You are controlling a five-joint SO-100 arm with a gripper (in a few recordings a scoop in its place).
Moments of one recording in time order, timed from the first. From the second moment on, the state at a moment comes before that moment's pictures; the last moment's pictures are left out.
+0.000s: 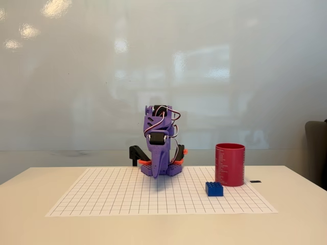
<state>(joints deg) -0.8 189.1 173.8 69.9 -2.8</state>
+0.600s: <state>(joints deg) 0.5 172.9 173.1 61.2 -5.3</state>
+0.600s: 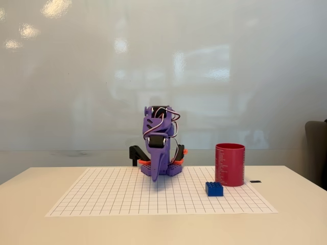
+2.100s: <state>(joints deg) -32.0 96.8 97.7 97.6 -16.7</state>
